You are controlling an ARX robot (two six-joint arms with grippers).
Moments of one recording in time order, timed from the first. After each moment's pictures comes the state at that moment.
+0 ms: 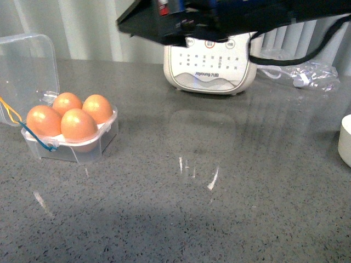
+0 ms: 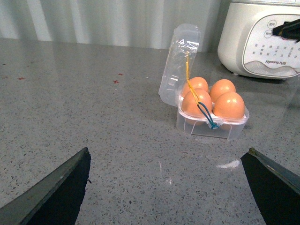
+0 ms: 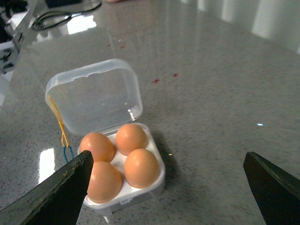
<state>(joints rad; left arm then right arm) 0.00 0.00 0.03 0.00 0.00 0.00 0.37 1.81 1.29 0.27 -0.72 -0.08</state>
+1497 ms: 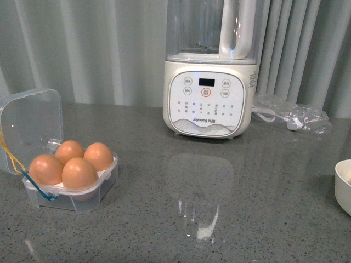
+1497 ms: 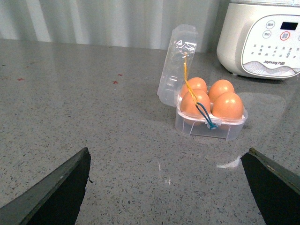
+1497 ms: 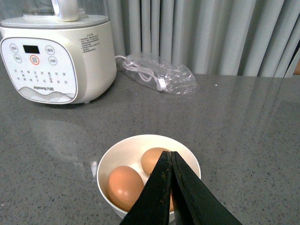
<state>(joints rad) 0.00 0.00 0.03 0.00 0.00 0.00 -0.07 0.66 0.17 0.48 -0.06 0.00</state>
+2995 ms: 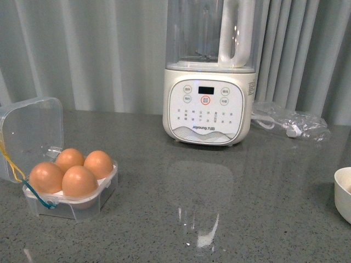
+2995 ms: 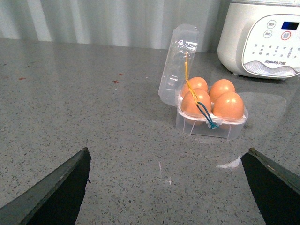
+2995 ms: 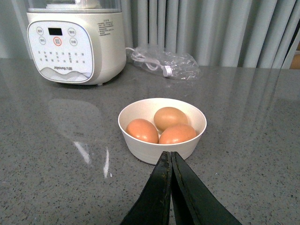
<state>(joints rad) 0.00 0.00 0.03 0.00 0.00 0.00 0.00 0.01 0.00 0.01 0.00 0.00</state>
